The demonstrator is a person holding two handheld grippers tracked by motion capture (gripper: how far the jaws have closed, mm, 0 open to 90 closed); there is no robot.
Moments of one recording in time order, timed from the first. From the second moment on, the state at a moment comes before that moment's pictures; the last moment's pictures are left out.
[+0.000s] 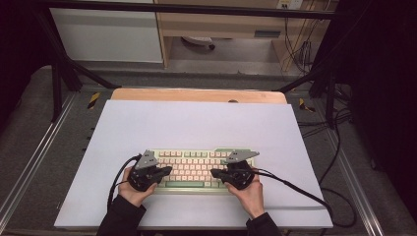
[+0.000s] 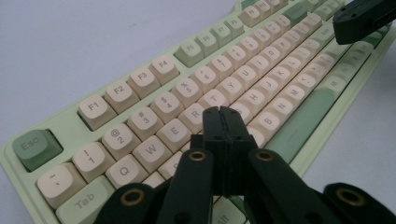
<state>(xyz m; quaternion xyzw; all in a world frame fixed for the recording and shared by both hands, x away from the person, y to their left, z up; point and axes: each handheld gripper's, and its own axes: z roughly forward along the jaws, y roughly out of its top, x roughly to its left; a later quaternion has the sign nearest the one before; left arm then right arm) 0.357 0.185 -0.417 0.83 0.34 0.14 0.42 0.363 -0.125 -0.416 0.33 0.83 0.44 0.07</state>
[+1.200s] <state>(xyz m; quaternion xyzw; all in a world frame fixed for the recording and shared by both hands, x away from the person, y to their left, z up) 0.378 0.180 -0.430 0.82 0.37 0.16 0.40 0.364 -0.124 -0.418 0.33 0.83 0.44 0.07</state>
